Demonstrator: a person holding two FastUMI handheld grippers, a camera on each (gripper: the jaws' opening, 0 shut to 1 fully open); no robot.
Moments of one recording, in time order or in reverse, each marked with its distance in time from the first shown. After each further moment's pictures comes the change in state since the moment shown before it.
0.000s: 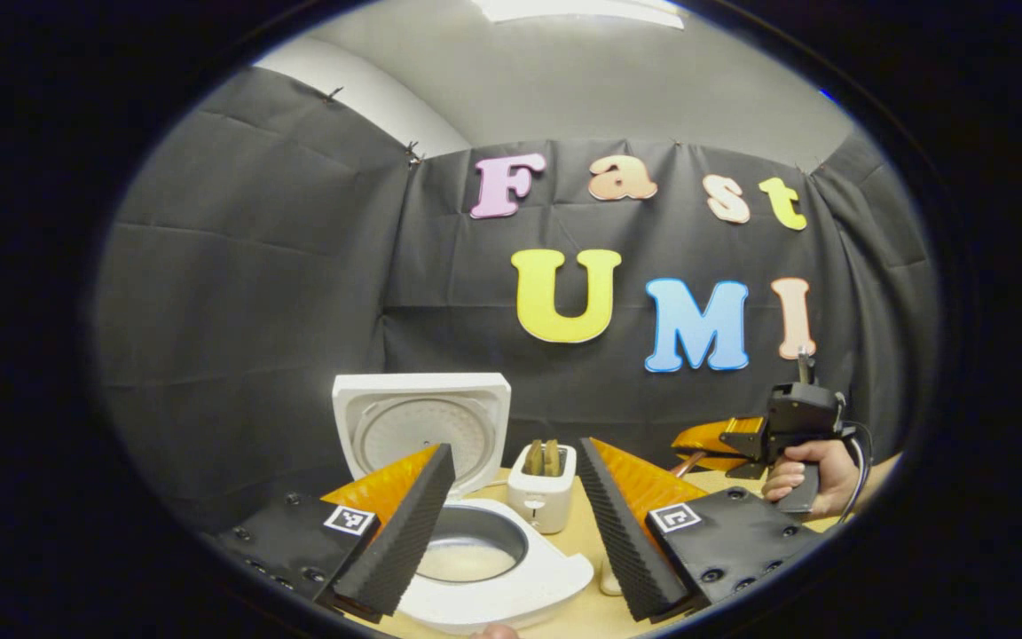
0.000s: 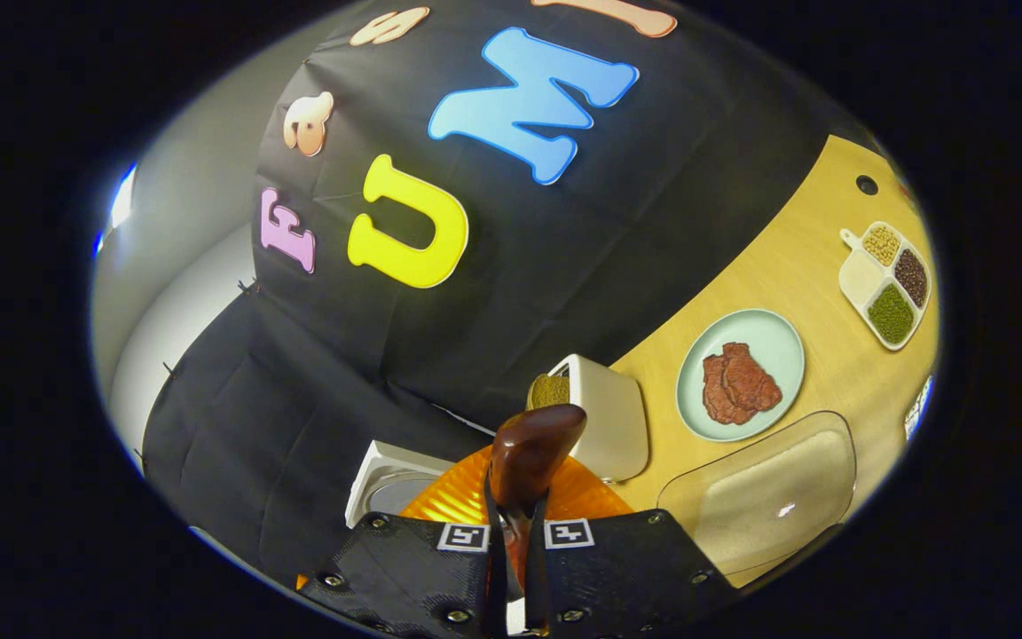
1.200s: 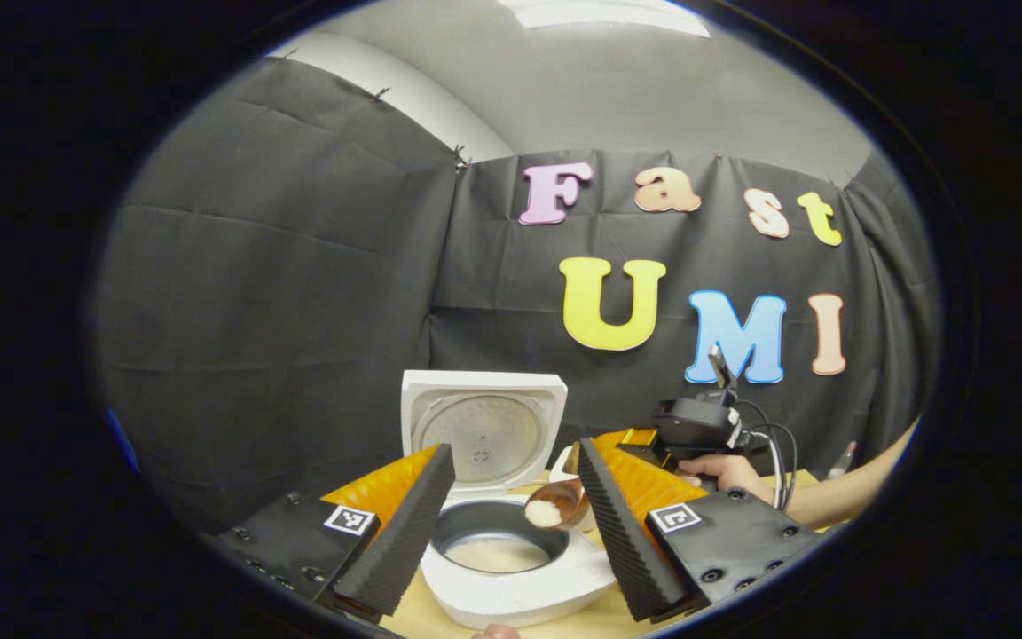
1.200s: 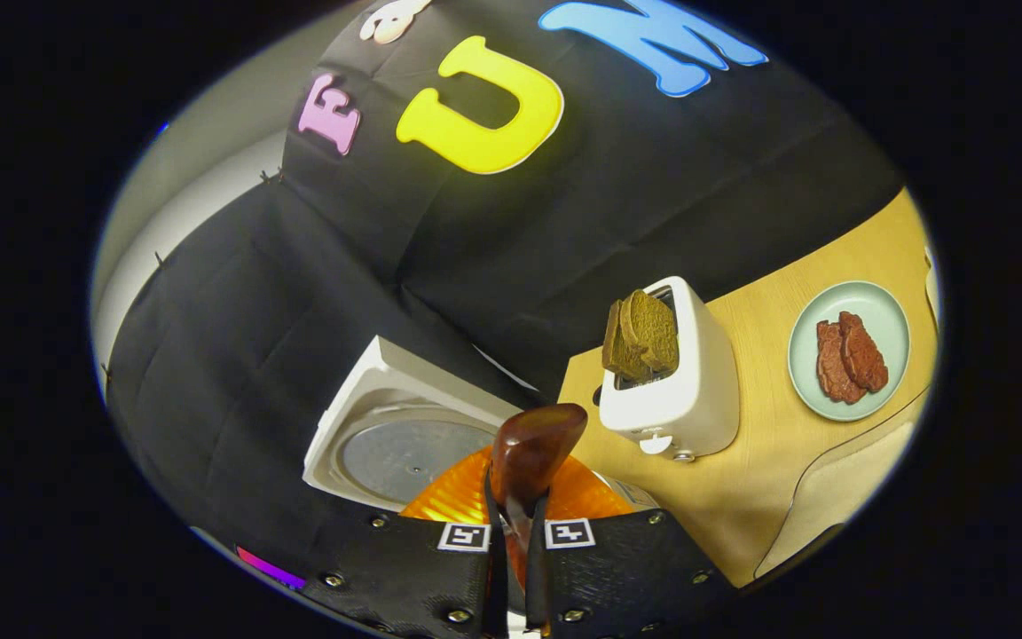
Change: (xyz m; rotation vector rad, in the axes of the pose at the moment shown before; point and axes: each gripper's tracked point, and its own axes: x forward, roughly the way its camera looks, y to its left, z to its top) left arm -0.035 0.061 -0.001 -0.034 -0.008 0.123; right arm 0.115 0.061 -0.121 -0.254 0.207 0.013
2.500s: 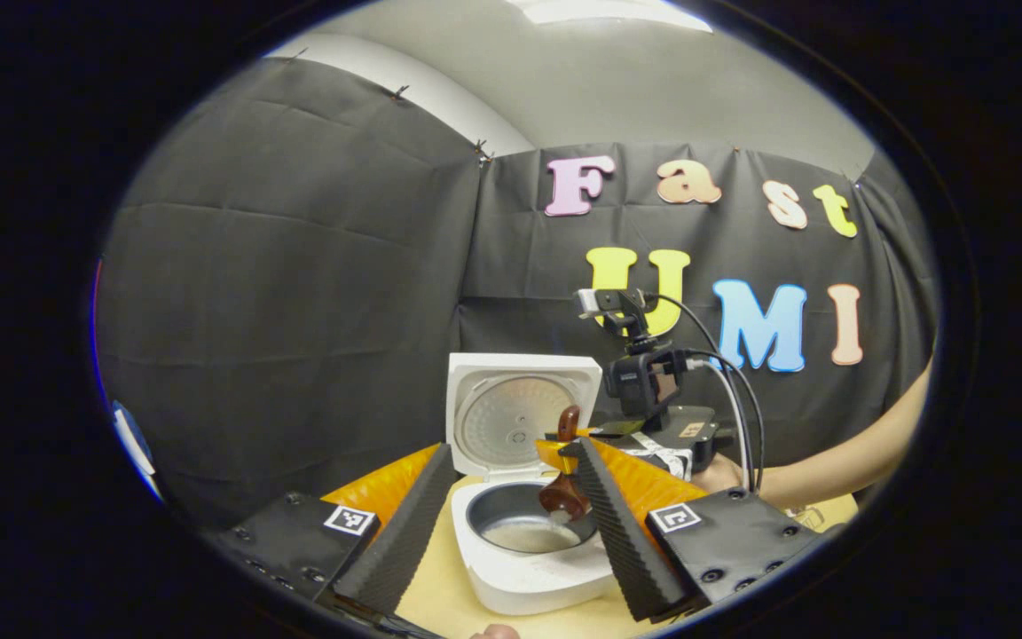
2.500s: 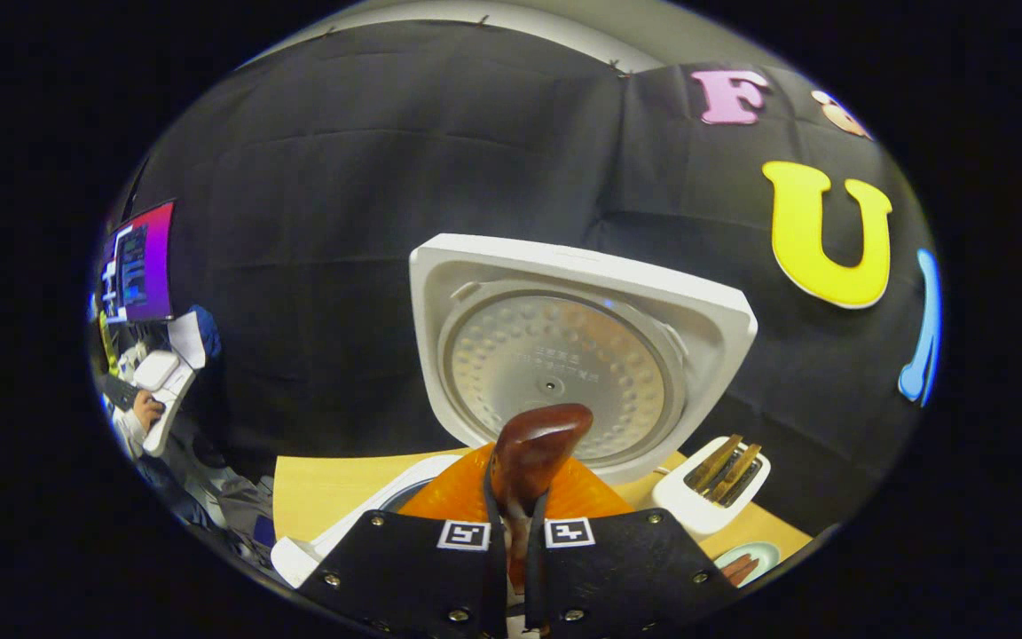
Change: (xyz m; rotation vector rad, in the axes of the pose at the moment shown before) left arm -0.024 0.031 -0.020 0.000 0.033 0.070; right arm 0.020 0.088 -0.094 -1.145 0.073 0.158
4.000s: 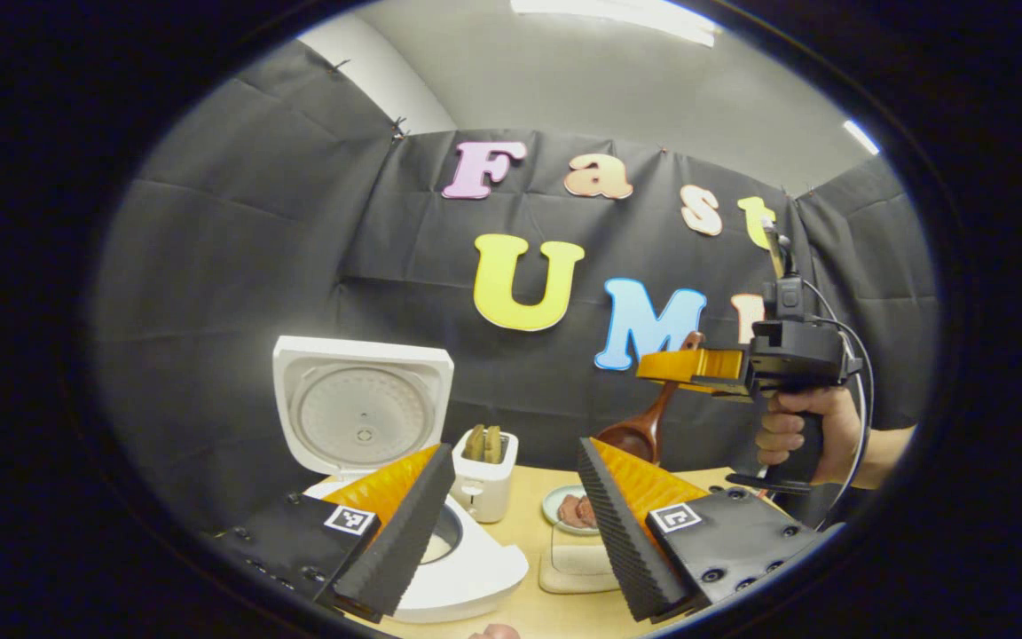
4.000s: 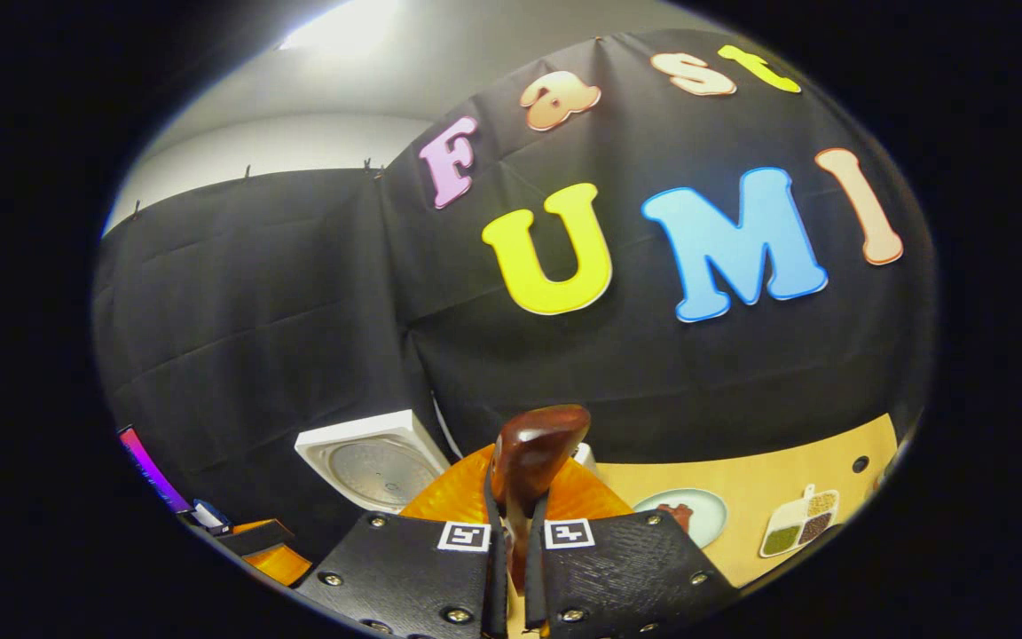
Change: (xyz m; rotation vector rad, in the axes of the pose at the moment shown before) left arm 0.034 -0.152 0.007 -0.063 0.034 -0.376; right arm -0.270 -0.209 0.005 0.646 -0.237 -0.429
